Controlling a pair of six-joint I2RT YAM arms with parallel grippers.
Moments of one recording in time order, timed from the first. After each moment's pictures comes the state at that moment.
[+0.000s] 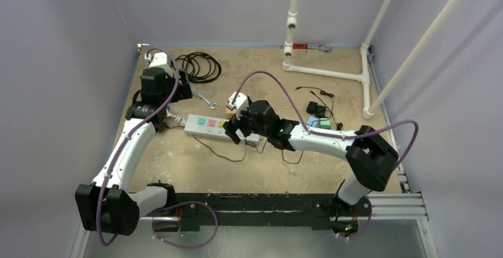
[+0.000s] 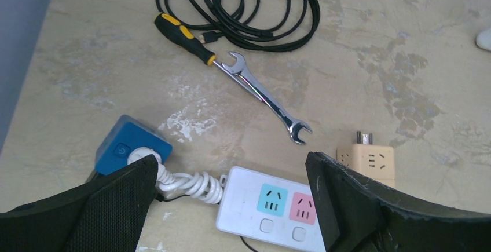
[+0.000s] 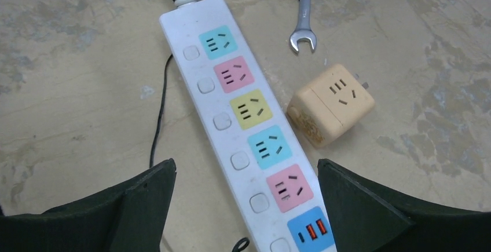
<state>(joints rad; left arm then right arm) -0.12 1.16 0.98 -0.34 -0.13 -0.23 0.95 1.57 0.95 0.19 0.00 -0.01</state>
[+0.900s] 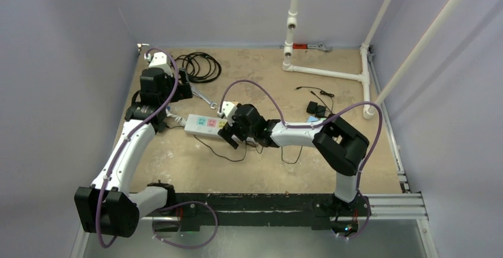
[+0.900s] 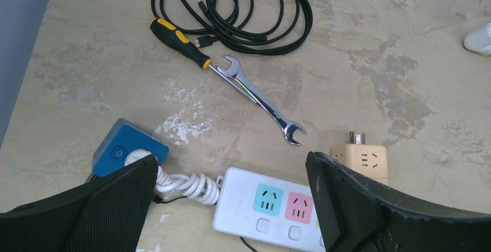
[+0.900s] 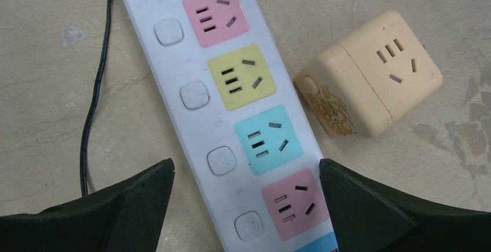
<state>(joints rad) -0.11 1.13 0.98 -0.33 -0.13 -0.23 0.95 1.86 1.07 0.15 0.03 -0.11</state>
